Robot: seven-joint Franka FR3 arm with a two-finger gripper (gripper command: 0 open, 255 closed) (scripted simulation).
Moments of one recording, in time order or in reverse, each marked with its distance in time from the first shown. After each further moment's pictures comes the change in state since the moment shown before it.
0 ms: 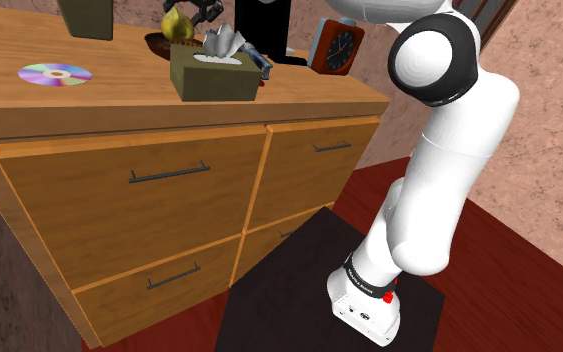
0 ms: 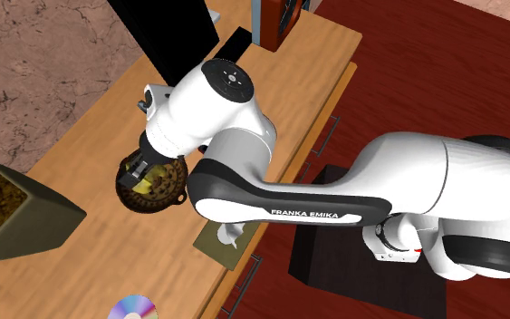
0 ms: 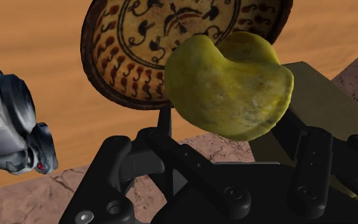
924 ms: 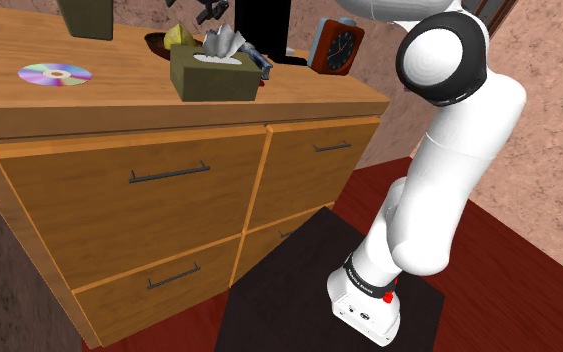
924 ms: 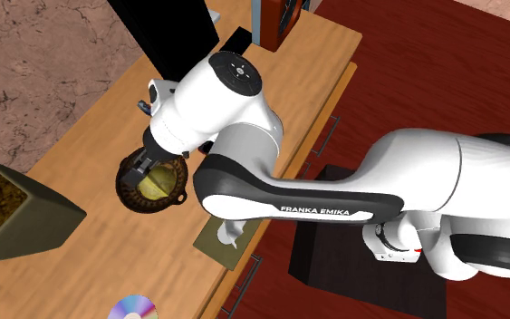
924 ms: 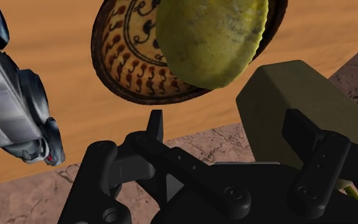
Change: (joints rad) arm 0.001 -0.033 -0.004 -0.017 -0.013 -0.013 0.003
